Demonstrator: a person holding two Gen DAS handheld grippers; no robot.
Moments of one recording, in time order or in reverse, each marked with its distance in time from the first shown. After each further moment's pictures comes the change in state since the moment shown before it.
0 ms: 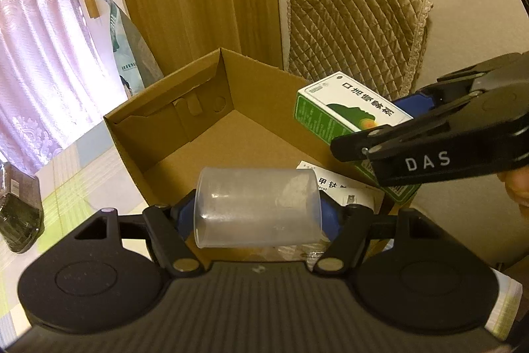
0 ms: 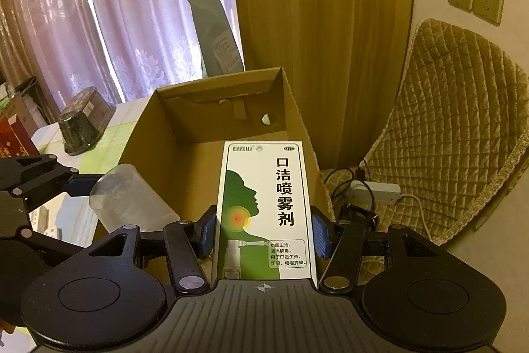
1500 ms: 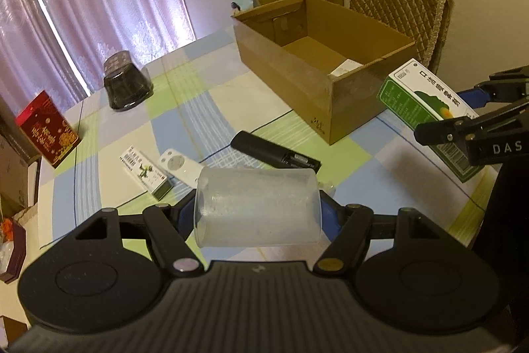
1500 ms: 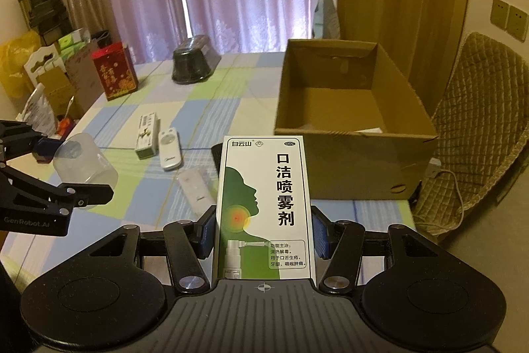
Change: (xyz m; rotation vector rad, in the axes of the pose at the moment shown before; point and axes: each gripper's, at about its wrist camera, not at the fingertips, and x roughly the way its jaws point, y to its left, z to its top) left arm -0.223 0.005 -0.164 -0.157 0.102 0.198; right arm -0.138 0.120 -0.137 -0.149 0.023 0.132
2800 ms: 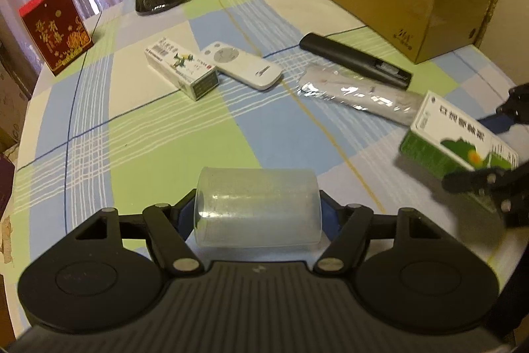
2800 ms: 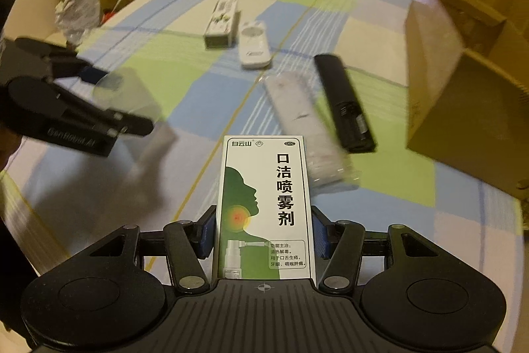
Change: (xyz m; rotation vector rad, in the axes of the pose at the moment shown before) left arm 0.086 0.084 -0.104 -0.123 0.130 0.019; right arm 0.118 0.090 -0.051 -0.255 0.224 0.116
